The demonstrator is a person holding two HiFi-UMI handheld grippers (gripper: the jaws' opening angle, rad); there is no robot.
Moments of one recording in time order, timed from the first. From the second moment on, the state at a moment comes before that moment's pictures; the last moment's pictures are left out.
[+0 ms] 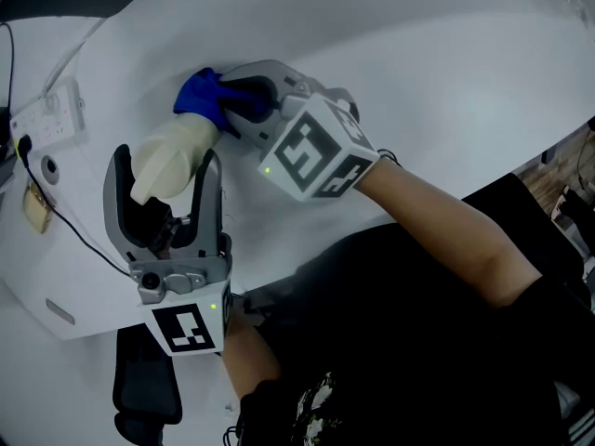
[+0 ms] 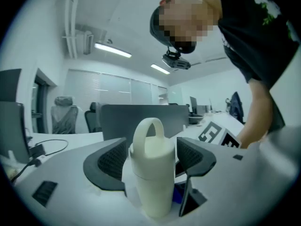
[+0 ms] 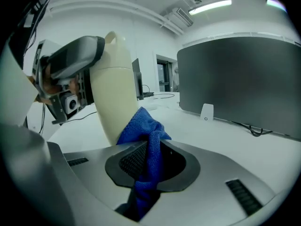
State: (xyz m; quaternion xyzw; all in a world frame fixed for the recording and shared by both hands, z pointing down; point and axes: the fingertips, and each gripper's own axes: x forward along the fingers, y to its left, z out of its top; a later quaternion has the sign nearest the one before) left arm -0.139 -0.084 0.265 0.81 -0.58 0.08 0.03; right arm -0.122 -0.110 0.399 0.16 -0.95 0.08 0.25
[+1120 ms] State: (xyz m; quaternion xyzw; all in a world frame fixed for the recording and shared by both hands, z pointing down) left arm -0.124 -0.086 0.264 0.89 -0.46 0.08 0.01; right arm -0.105 -0.110 0.319 0.13 -0.97 0.17 0.09
